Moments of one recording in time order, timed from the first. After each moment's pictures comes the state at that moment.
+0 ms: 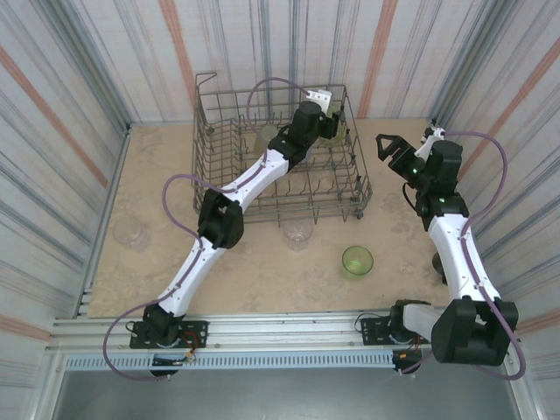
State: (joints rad) left arm -0.68 2.65 2.59 -0.14 -0.18 -0.13; right arm -0.06 1.14 0.94 -0.08 -0.34 0.67
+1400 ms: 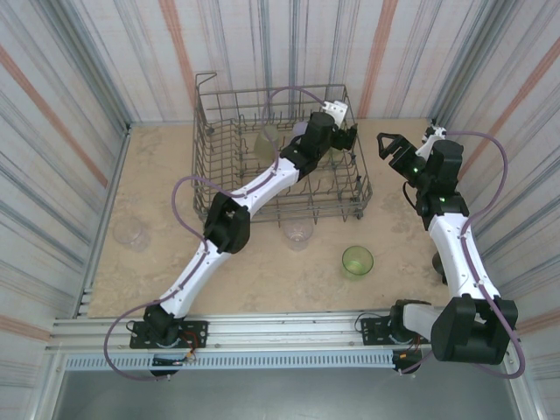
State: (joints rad) left arm -0.75 2.66 2.55 -0.08 -0.20 -0.04; right arm -0.07 1.15 0.94 -0.06 -0.35 0.70
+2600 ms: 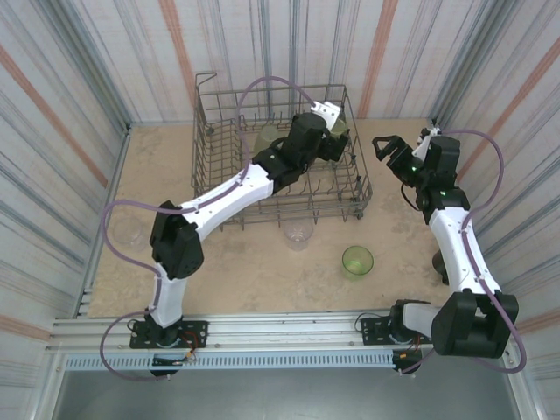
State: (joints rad) left arm -0.85 1.99 1.90 -0.22 -0.37 0.00; right arm -0.05 1.19 1.01 -0.23 -0.38 0.73
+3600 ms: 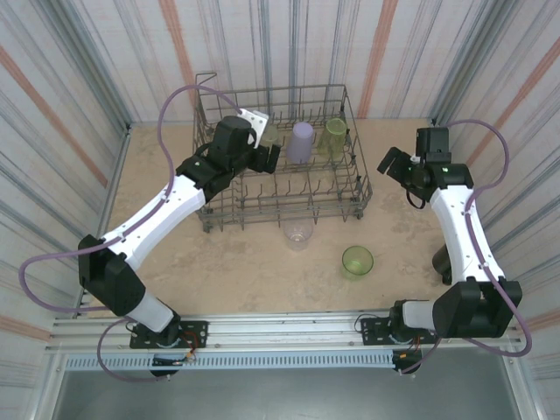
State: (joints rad) left arm -0.62 1.54 1.46 -0.41 -0.17 -0.03; right arm 0.00 1.30 1.28 -0.85 -0.03 0.56
